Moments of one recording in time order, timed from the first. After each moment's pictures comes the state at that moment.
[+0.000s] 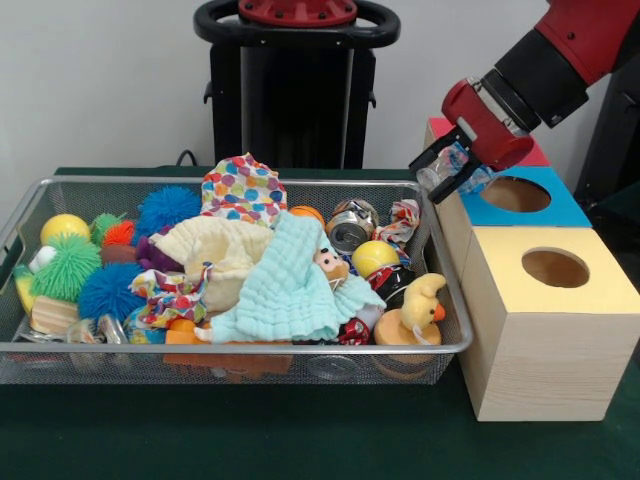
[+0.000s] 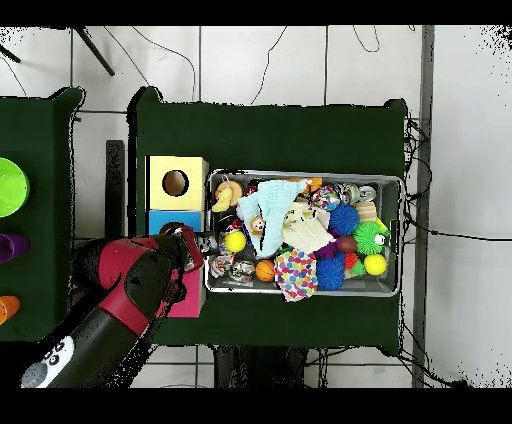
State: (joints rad) arm 0.74 -0.03 -0.99 1.46 0.53 0.70 2.73
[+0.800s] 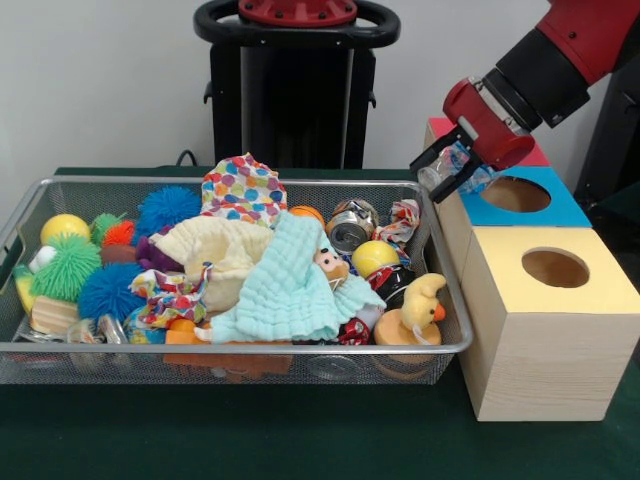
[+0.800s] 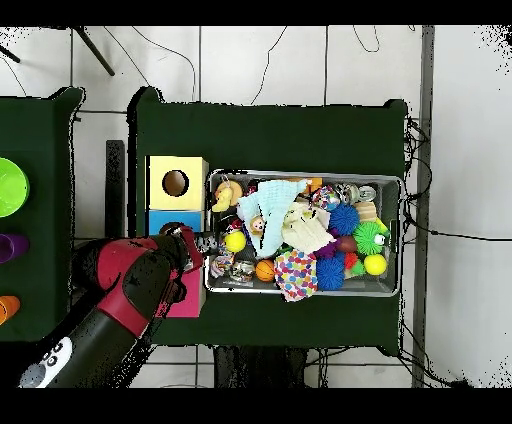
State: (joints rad) arm 0.75 -0.03 -0.99 1.46 0.53 0.70 2.74
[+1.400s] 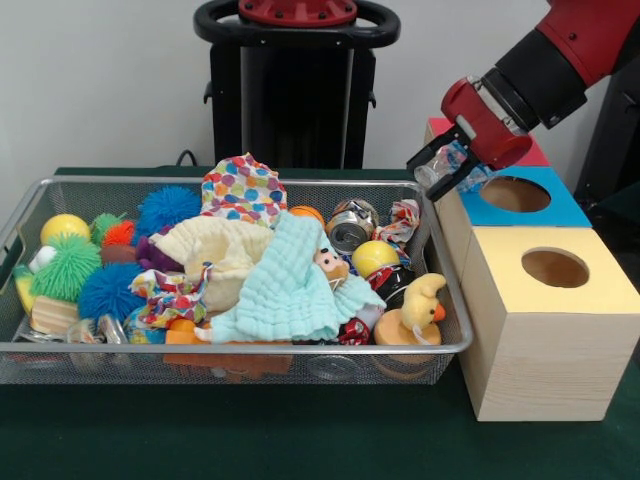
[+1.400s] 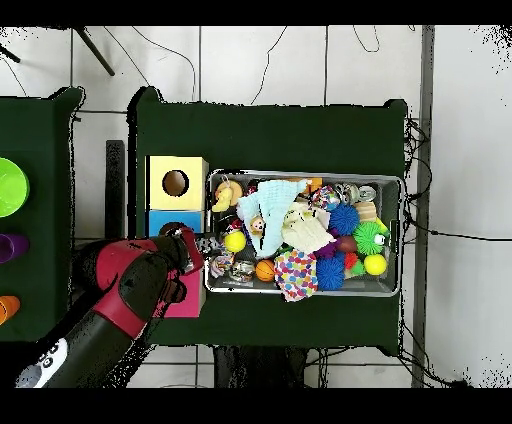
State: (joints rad) arm 0.76 -0.01 -1.01 1.46 0.54 0.70 2.74
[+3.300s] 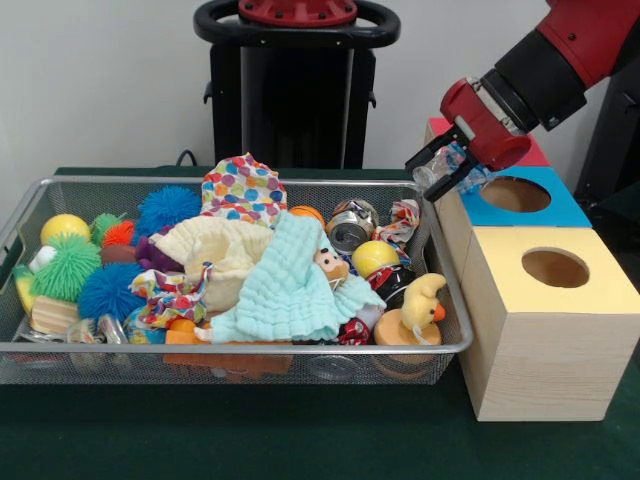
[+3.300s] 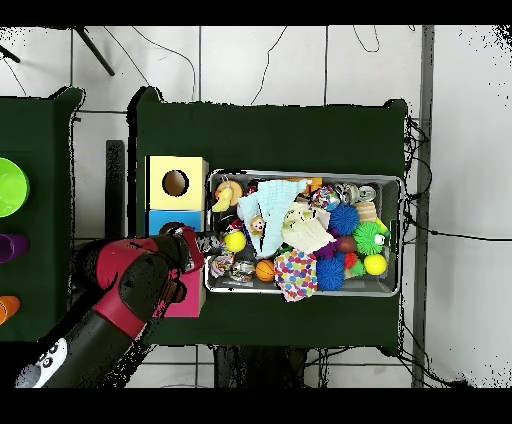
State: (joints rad) arm 0.76 0.01 -1.03 1.46 0.57 0.70 2.75
